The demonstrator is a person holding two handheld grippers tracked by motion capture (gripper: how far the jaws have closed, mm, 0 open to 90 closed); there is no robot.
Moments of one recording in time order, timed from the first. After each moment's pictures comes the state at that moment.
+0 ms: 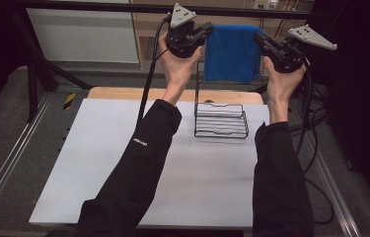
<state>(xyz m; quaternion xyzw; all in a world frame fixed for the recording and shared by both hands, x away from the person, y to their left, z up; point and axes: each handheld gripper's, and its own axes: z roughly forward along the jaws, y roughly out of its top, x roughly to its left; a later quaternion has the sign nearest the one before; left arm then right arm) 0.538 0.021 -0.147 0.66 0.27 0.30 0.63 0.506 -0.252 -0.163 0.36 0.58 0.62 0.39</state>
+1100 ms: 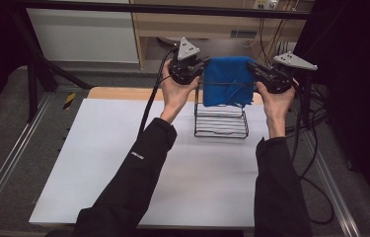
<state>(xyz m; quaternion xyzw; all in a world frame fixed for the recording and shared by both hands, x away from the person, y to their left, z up) 0.538 0.018 -0.217 0.72 0.25 0.29 0.58 0.514 -0.261 -0.230 0.38 0.64 0.57 0.34</state>
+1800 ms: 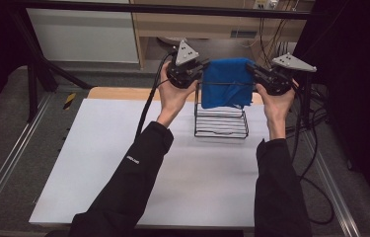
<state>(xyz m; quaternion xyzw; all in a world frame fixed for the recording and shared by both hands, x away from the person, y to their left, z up) 0.526 0.019 -0.223 0.73 0.23 0.30 0.57 0.510 -0.259 -0.232 0.37 0.65 0.56 0.35</state>
